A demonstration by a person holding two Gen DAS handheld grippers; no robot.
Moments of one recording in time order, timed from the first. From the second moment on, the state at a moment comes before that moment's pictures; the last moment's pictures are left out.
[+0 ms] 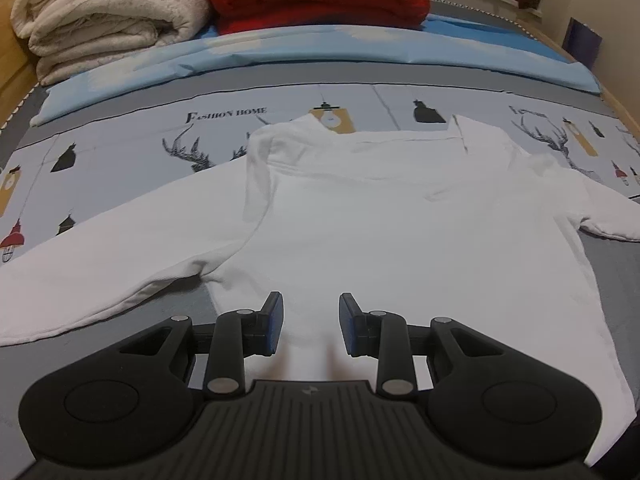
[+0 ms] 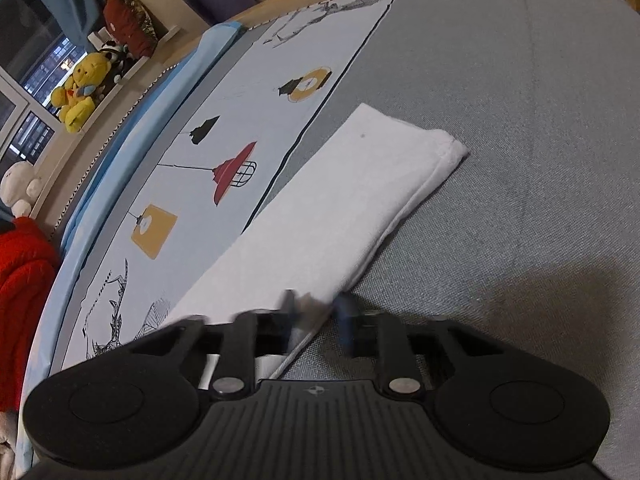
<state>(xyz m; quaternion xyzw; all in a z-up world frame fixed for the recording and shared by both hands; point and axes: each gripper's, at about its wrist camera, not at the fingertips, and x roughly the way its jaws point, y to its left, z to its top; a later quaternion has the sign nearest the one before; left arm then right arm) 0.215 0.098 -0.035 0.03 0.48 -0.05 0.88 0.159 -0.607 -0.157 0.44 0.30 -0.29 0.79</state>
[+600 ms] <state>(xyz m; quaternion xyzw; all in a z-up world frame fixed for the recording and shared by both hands) 0.200 0.146 -0.017 0.00 0.45 -0.03 0.89 0.226 -0.463 -0.035 0.18 0.19 -0.29 0.92</state>
